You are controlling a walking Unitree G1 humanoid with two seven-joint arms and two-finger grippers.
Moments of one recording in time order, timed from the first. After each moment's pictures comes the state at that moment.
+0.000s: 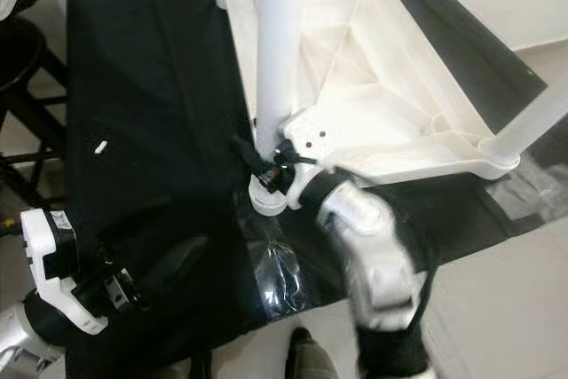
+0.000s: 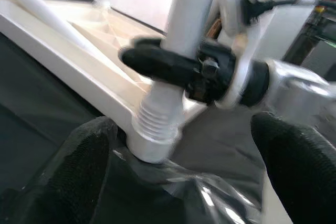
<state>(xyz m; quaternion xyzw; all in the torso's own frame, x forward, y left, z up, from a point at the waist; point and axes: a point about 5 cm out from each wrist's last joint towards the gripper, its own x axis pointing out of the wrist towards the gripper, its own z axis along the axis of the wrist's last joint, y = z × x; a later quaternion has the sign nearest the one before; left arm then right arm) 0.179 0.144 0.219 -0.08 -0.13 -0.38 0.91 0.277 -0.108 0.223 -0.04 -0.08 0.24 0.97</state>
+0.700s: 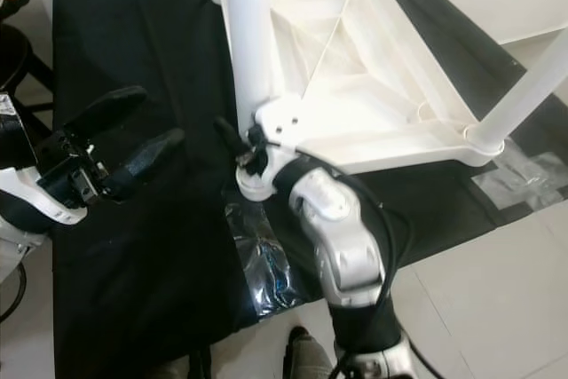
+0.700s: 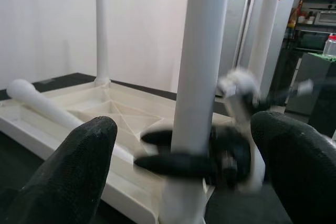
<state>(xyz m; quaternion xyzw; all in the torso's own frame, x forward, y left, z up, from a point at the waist) 0.228 0.159 0.281 -0.04 -0.25 -0.40 0.88 0.308 -0.091 0.268 -0.06 -0.16 0.30 0.94</state>
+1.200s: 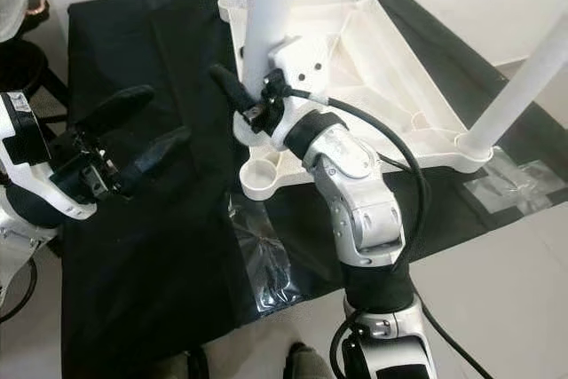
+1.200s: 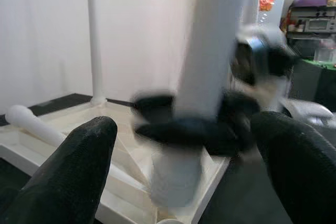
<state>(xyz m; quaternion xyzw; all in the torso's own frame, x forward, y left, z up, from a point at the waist) 0.234 0.156 0.283 -0.04 -0.25 -0.41 0.88 0.299 -0.087 0.281 -0.09 -0.17 0.44 0.88</state>
